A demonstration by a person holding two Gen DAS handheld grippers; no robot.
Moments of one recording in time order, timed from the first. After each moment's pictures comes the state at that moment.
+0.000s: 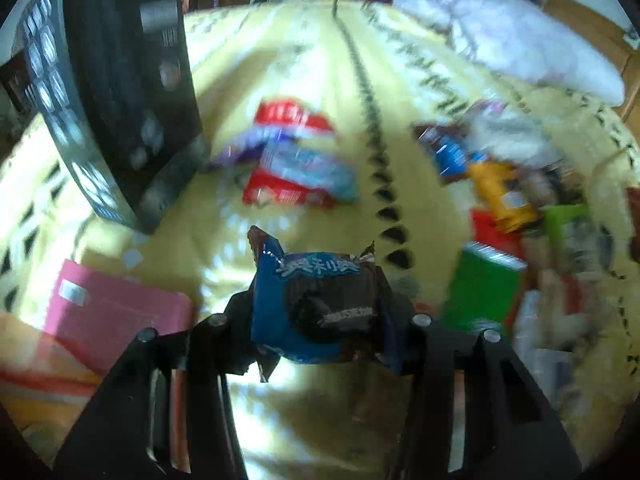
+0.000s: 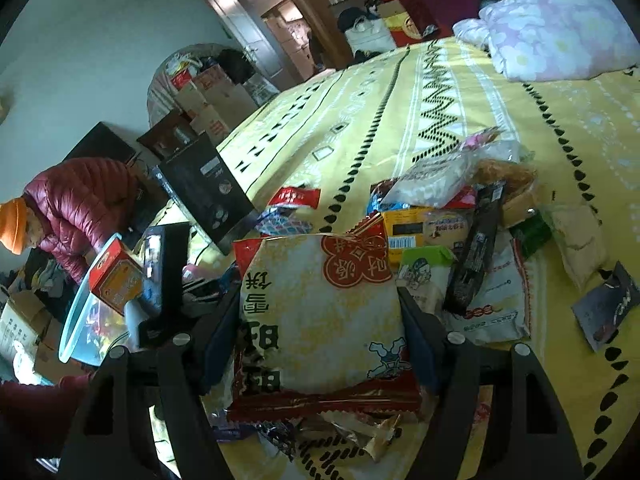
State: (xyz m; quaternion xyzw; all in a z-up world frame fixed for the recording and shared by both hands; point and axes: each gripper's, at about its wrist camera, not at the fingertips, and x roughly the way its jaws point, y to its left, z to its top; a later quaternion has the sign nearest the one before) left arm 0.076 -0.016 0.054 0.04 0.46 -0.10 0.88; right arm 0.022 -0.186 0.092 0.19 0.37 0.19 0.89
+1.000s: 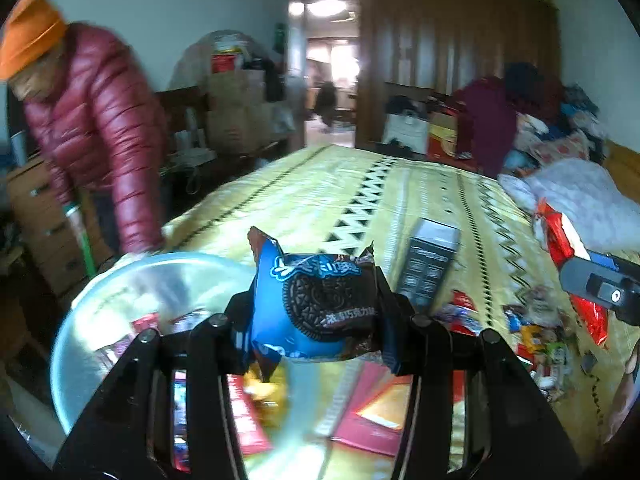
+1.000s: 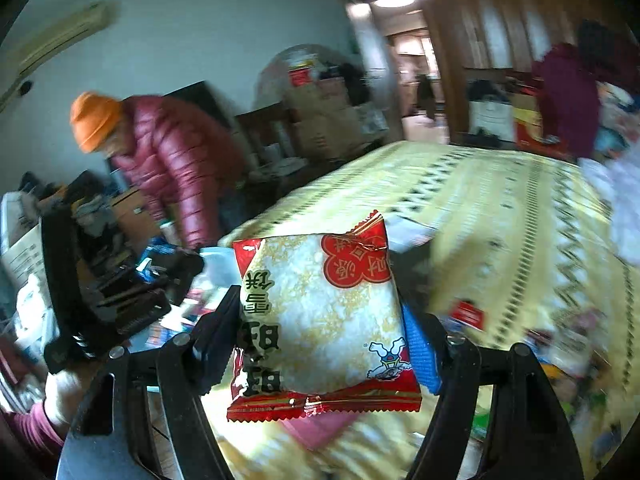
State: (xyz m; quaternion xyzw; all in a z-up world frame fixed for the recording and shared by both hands) left arm -0.052 0.225 0.272 -0.03 0.25 0.10 0.96; right arm 0.008 0.080 0.297 0.04 0.28 0.35 0.89
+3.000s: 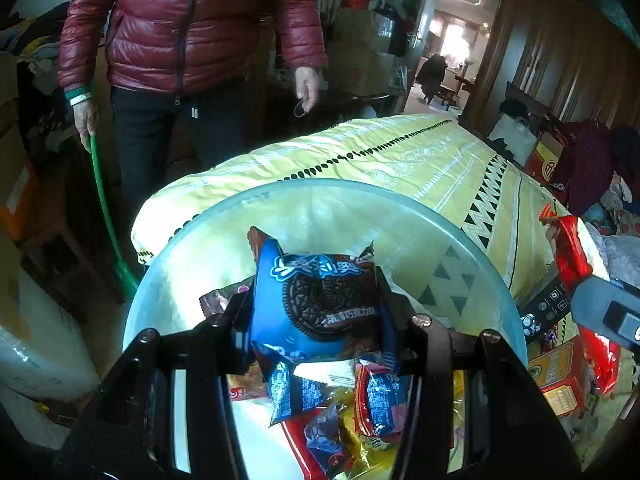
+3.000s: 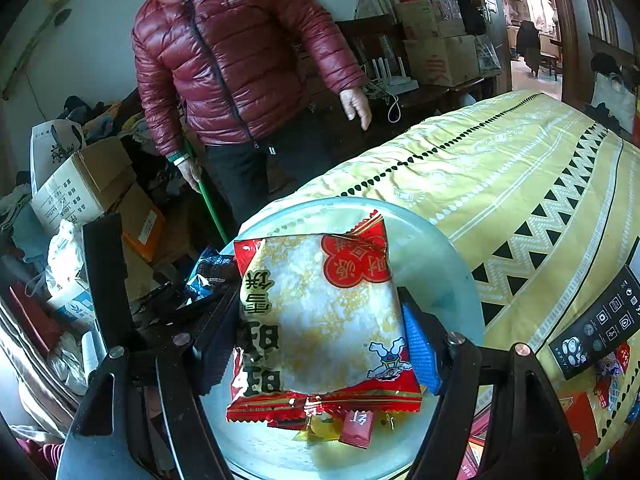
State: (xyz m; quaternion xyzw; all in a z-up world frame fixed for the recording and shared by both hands) left arm -0.066 0.405 0.209 -0.18 0.32 0.23 0.90; right arm 0.040 0.344 0.256 -0.03 0.39 0.46 0.80
